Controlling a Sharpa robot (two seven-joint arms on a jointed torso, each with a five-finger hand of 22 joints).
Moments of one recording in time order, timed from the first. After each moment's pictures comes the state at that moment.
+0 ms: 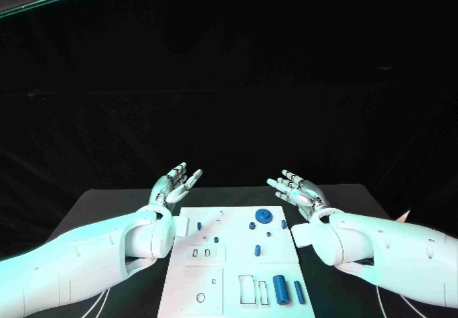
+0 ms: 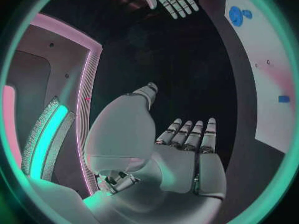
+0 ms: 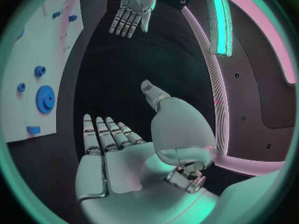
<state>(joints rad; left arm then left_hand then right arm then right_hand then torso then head) 1.09 -0.72 -0.04 1.38 0.03 -0.57 0.51 1.31 -0.11 0.31 0.28 0.04 0.20 0.14 0.05 0.03 0.17 0.18 0.02 0.02 0.19 0.22 0.02 0.03 0.09 0.23 0.28 0.03 0.03 1.17 -0.78 -0.17 1.48 0.01 -0.55 0.41 1.06 -0.04 0.36 -0.05 0.05 0.16 0.13 0.02 0.03 0.24 0.22 0.03 0.03 0.24 0.20 0.03 0.03 0.13 0.26 0.28 0.04 0.04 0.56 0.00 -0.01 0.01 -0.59</state>
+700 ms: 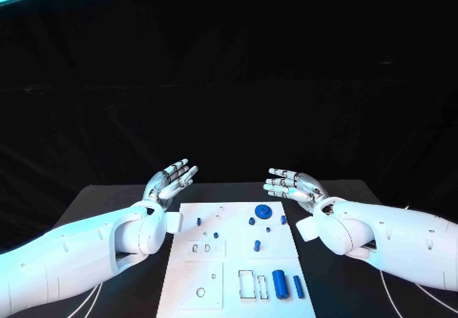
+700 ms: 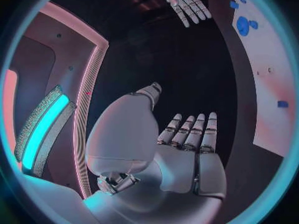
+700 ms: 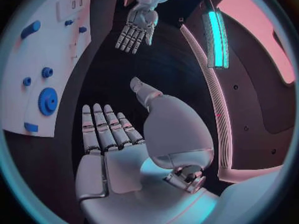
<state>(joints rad) 1.09 -0.77 -0.04 1.40 0.06 -0.46 0.52 1.37 -0.10 0.34 0.27 0.05 0.32 0.14 0.09 0.06 0.32 0.24 0.05 0.04 0.36 0.25 0.07 0.06 0.10 0.35 0.29 0.08 0.06 1.21 -0.77 -0.20 1.42 -0.15 -0.39 0.35 1.23 -0.04 0.38 -0.11 0.06 0.41 0.15 0.09 0.07 0.59 0.24 0.06 0.05 0.57 0.21 0.09 0.08 0.13 0.44 0.29 0.12 0.07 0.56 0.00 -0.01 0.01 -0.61</state>
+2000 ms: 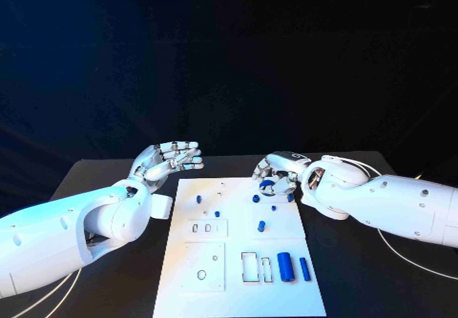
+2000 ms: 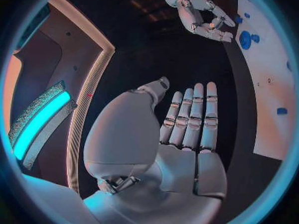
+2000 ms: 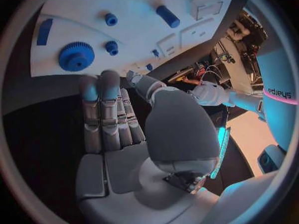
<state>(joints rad) 1.17 -0.91 -0.02 1.61 -0.01 -0.36 0.51 1.43 -0.16 0.45 0.14 0.05 0.82 0.21 0.27 0.16 0.99 0.18 0.13 0.07 0.96 0.14 0.30 0.24 0.18 0.86 0.25 0.36 0.17 1.33 -0.73 -0.19 1.42 -1.40 -0.30 0.00 1.29 -0.21 0.52 -0.05 0.16 0.97 0.16 0.21 0.20 1.13 0.10 0.07 0.08 1.46 0.01 0.74 0.69 0.14 1.21 0.11 1.03 0.77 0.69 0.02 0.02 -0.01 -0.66</state>
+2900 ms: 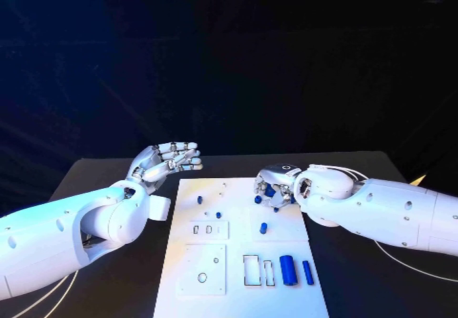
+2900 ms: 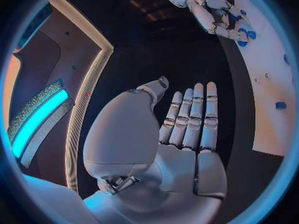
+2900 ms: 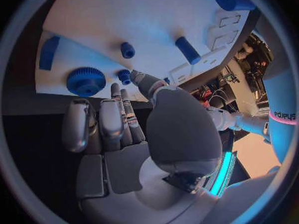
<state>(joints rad) 1.18 -0.92 -0.02 1.62 -0.02 -0.35 0.51 1.42 -0.17 0.45 0.14 0.05 0.82 0.21 0.27 0.16 0.99 0.18 0.12 0.07 0.96 0.14 0.30 0.24 0.18 0.86 0.25 0.36 0.17 1.31 -0.69 -0.19 1.40 -1.57 -0.18 -0.13 1.28 -0.23 0.50 0.01 0.16 0.96 0.16 0.20 0.25 1.12 0.10 0.07 0.10 1.47 0.01 1.20 1.09 0.08 1.38 0.12 1.35 1.22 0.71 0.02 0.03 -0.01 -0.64</state>
